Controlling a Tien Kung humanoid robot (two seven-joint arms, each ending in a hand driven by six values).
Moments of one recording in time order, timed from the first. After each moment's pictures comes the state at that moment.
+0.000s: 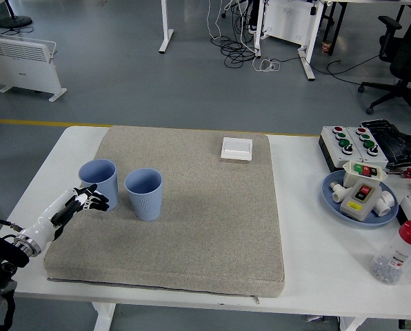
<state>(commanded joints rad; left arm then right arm) -0.55 0.43 -0.85 -0.69 0.94 -0.20 -0.48 0.05 -0.11 1.14 0.18 -0.47 -0.12 -0.21</state>
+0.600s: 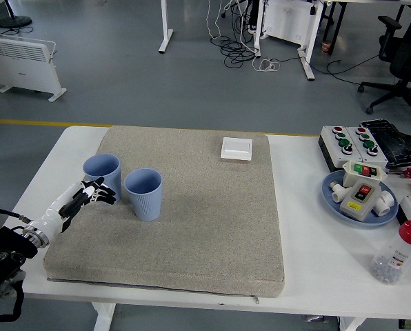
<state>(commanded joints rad) -0.62 0.40 -0.80 -0.62 0.90 -0.21 -0.49 0.05 -0.11 1.13 0.18 -0.47 -0.12 -0.22</state>
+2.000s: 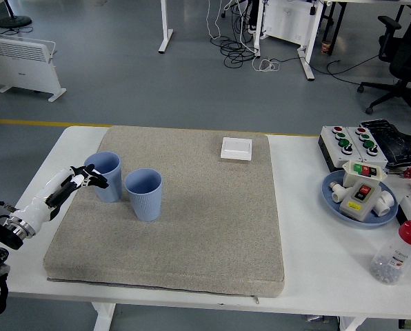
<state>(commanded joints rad) -0.51 0.52 -0.99 -0.93 1.04 -0.18 -0.46 0.04 -0.11 1.14 0.18 -0.47 -0.11 -0.22</state>
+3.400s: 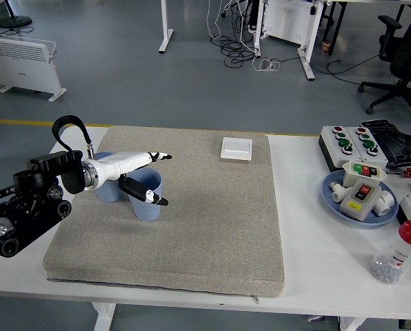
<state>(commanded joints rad) -0.99 0.48 -0.56 -1.00 1.58 -0.30 0.01 0.05 -0.12 1.13 0.18 -0.45 -0.12 -0.22</state>
